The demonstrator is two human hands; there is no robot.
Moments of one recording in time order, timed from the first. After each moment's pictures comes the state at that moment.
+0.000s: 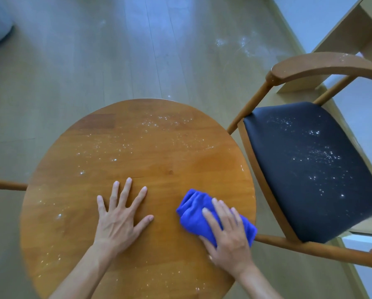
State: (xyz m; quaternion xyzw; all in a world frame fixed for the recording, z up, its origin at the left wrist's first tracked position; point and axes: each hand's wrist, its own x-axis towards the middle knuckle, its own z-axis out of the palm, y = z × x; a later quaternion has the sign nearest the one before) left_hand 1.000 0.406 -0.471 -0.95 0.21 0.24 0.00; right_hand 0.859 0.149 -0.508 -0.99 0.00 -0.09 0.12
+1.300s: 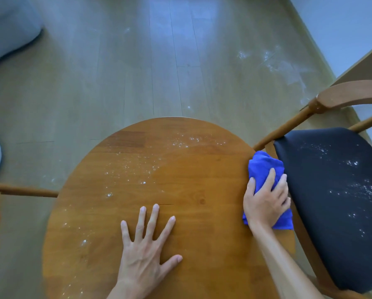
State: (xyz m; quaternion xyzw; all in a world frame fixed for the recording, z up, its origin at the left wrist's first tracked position) left_hand 1.010 0.413 -0.467 -0.95 0.24 0.21 -0.03; right_hand 1.037 0.129 -0.501 -0.90 0.42 -0.11 0.07
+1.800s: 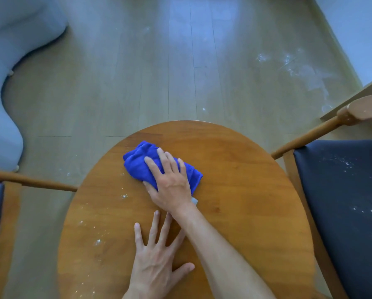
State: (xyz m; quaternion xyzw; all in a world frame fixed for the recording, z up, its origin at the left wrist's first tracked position) left_hand 1.015 0.418 -0.483 -0.95 0.24 0.20 -0.06; right_hand 1.142 0.324 -0.503 -0.98 -0.08 -0.03 0.17
